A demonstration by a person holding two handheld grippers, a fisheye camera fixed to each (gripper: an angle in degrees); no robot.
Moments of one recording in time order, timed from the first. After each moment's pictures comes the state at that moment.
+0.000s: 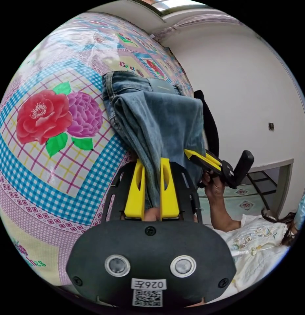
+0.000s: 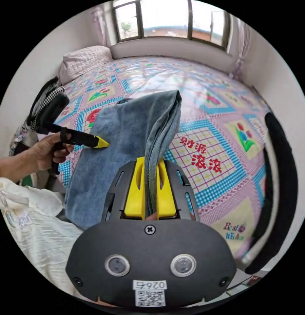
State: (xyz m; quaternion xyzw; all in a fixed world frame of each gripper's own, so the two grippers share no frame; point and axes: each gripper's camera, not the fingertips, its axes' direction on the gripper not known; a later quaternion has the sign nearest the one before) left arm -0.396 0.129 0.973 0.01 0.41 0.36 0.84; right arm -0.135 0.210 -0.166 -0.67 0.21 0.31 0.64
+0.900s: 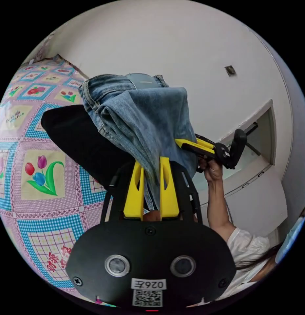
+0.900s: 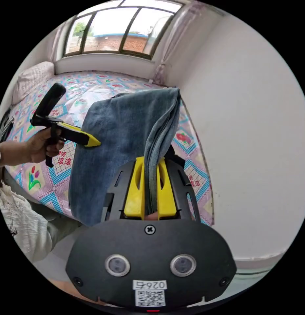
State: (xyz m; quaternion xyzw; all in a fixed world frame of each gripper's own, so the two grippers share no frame) left arm 0.065 0.326 0.891 0.01 0.45 0.61 0.65; right arm 0.083 -0.074 -0.432 -0.69 0.42 0.19 0.56
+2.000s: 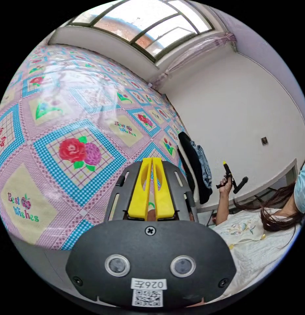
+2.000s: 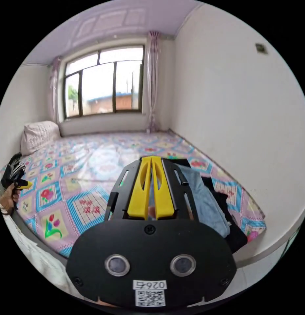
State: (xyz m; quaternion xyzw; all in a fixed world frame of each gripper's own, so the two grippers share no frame) left arm -0.321 0.367 0.947 0.23 0.43 0.26 0.83; right arm -0.100 -0.123 -0.502 -0.45 0.52 0.20 0.70
